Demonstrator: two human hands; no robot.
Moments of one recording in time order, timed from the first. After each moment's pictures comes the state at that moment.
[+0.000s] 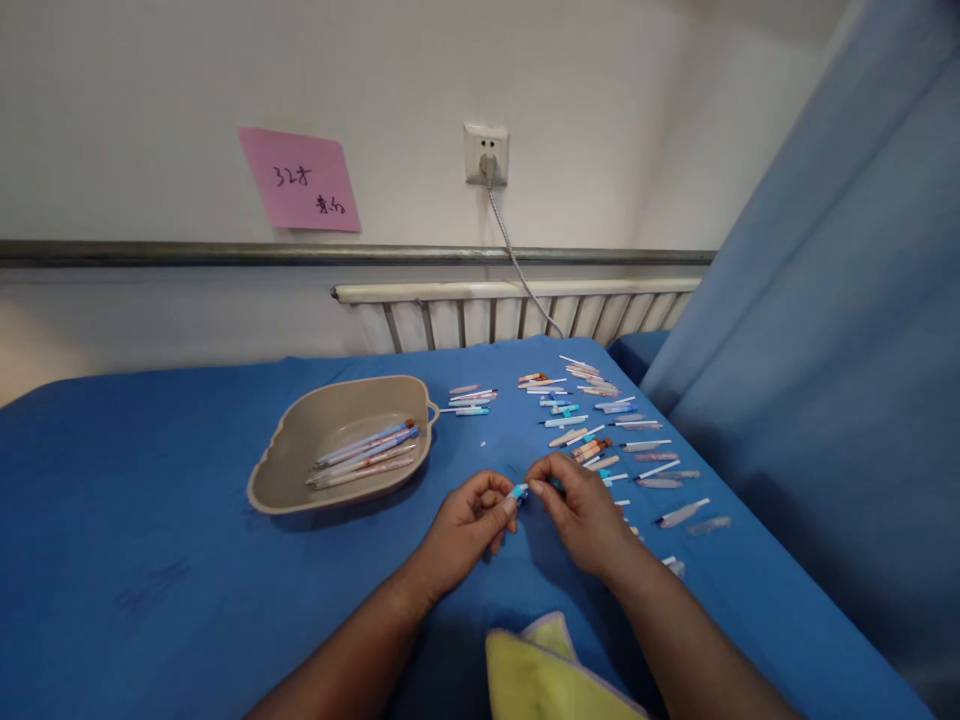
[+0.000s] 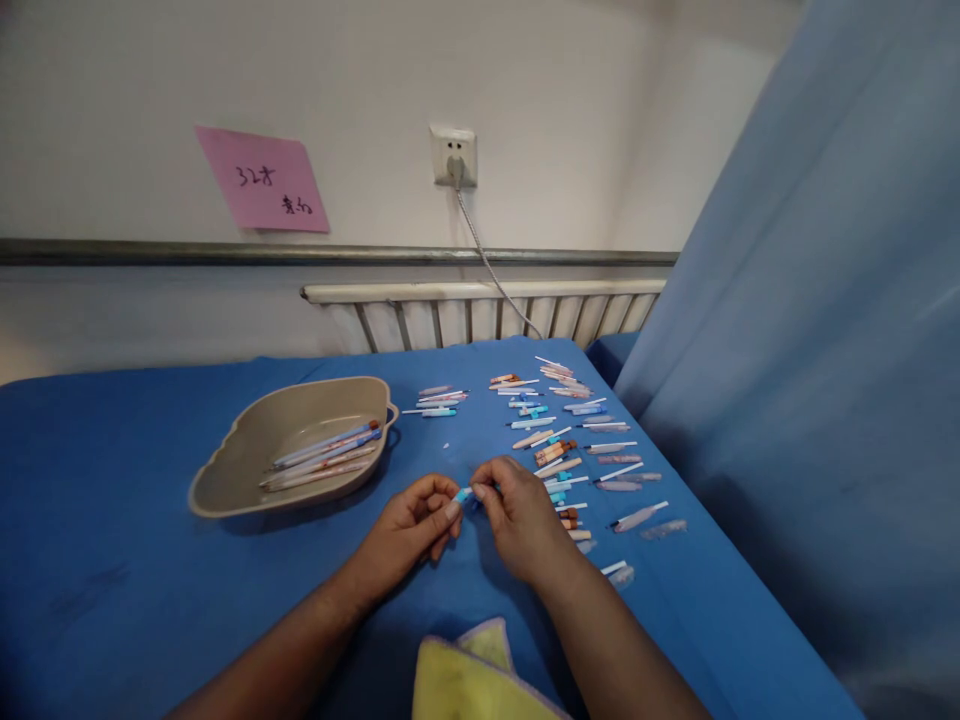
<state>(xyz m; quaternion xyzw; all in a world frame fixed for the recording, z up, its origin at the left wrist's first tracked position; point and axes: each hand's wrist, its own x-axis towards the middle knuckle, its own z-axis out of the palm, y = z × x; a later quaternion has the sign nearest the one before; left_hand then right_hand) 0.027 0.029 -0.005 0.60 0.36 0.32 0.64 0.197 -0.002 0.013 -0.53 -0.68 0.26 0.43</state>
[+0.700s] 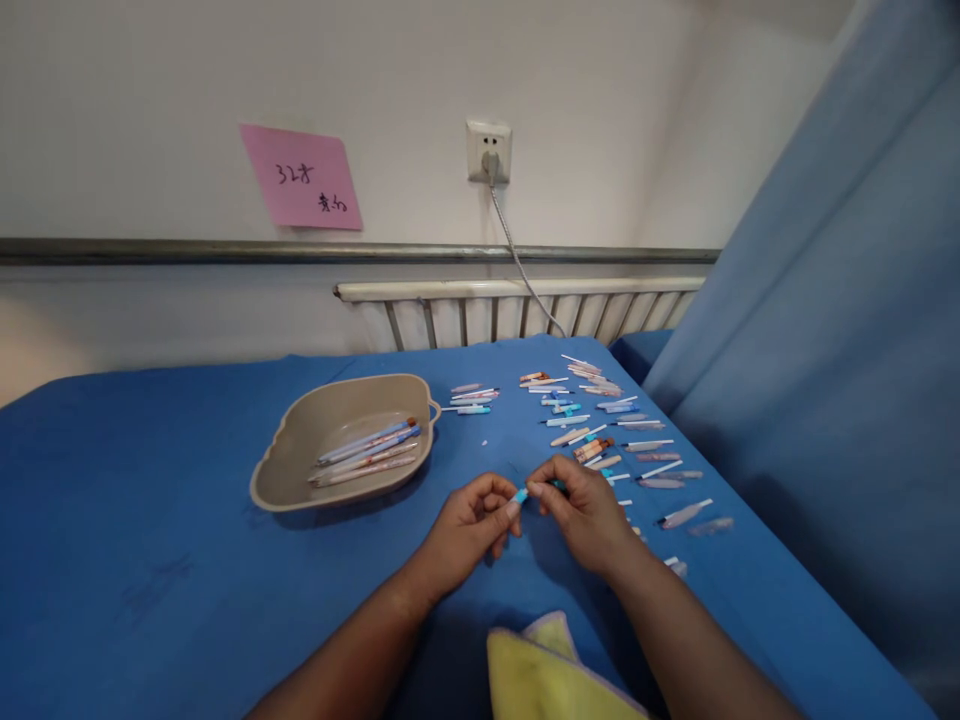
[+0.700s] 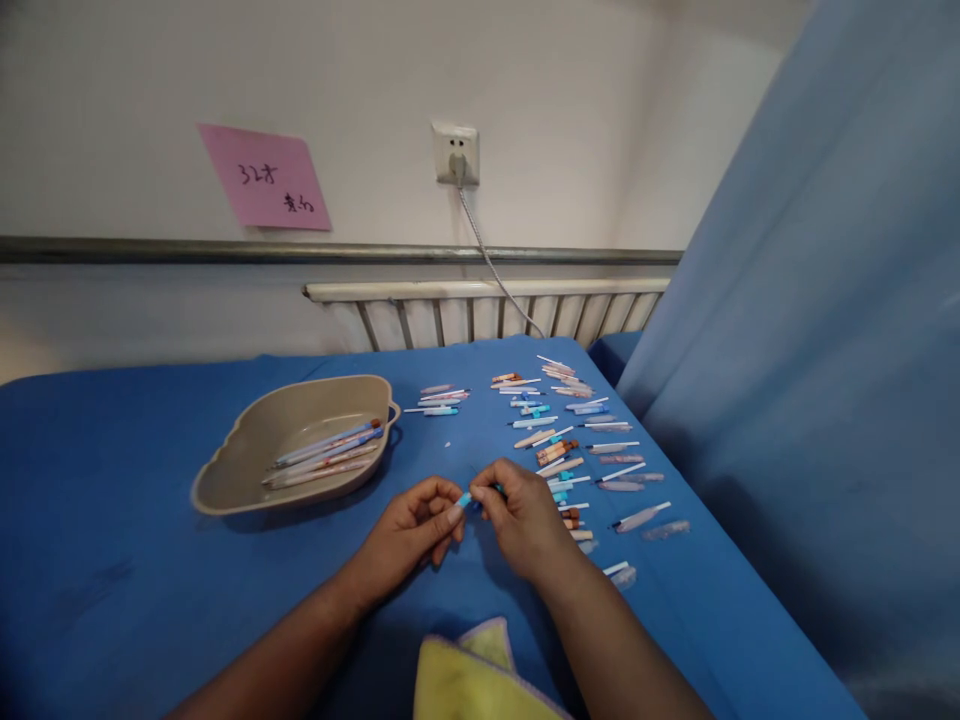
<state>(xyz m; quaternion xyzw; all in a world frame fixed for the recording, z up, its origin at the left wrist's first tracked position) 0.026 0.028 -0.006 0.59 0.35 0.31 0.66 0.194 -0.002 0.012 -0.55 -0.64 0.30 0.44</state>
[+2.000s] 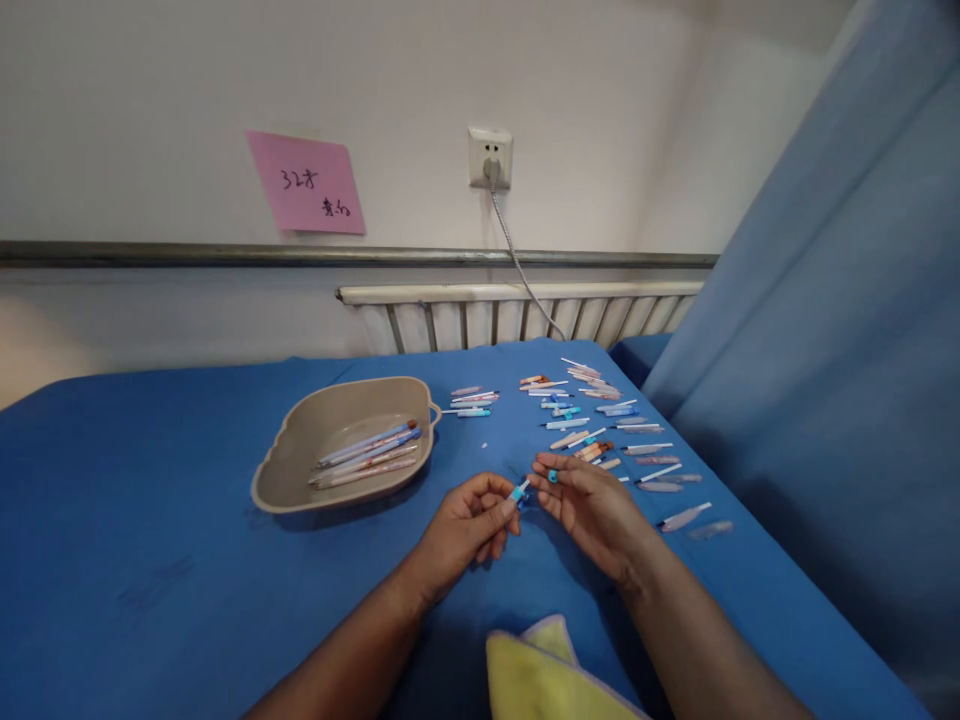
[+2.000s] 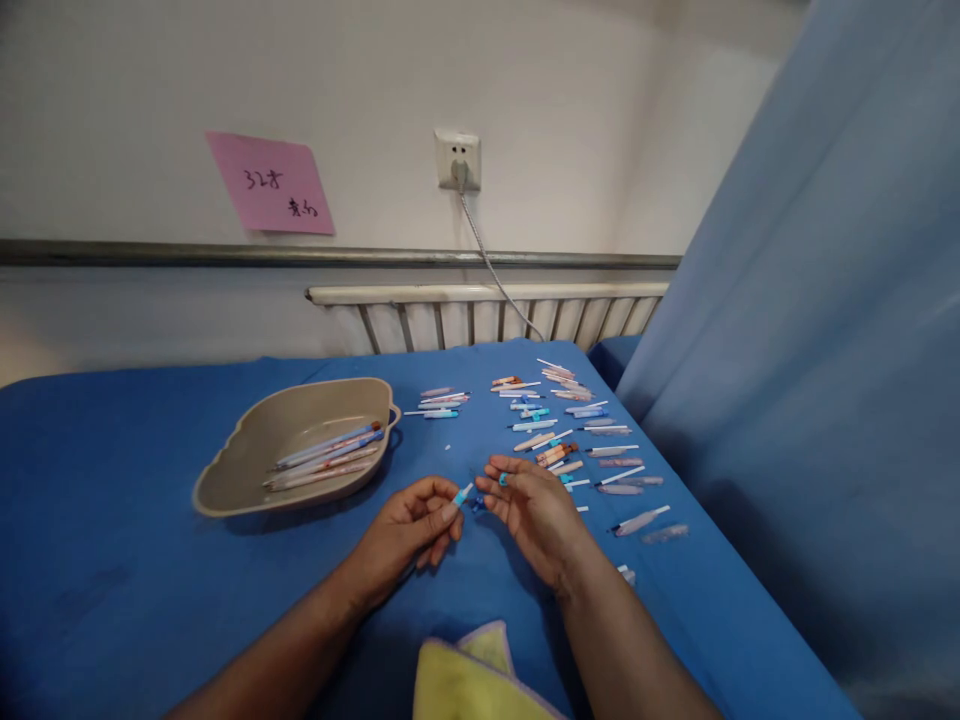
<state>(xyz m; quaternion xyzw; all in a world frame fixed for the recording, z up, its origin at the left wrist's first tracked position) 0.025 0.029 -0.001 0.55 0.34 0.32 0.69 0.198 0.004 0.009 -0.39 -0.20 0.68 0.58</state>
